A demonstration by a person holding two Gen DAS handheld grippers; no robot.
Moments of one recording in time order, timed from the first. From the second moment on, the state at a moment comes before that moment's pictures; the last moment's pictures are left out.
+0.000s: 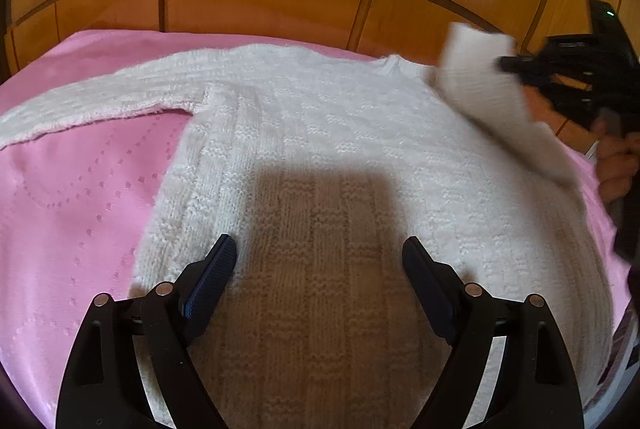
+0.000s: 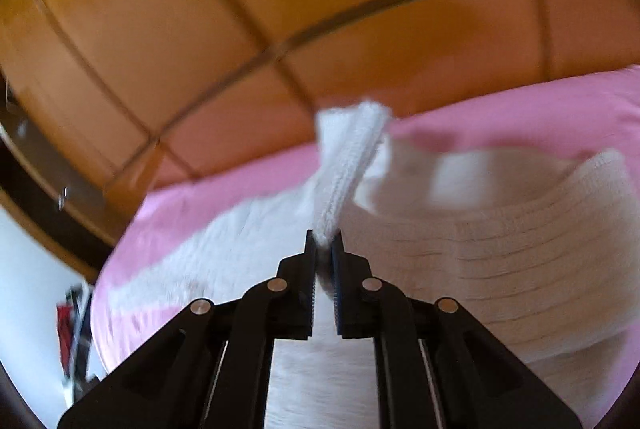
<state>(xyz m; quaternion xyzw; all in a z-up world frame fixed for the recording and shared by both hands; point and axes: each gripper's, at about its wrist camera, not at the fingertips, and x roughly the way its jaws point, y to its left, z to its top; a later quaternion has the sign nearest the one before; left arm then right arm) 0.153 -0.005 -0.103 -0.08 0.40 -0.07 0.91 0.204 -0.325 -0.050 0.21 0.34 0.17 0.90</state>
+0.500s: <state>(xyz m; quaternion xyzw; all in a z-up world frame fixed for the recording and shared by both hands) 0.242 -0.014 -0.083 -0.24 0.45 -0.13 0.85 0.086 -0.392 -0.081 0.23 0.33 0.13 0.90</state>
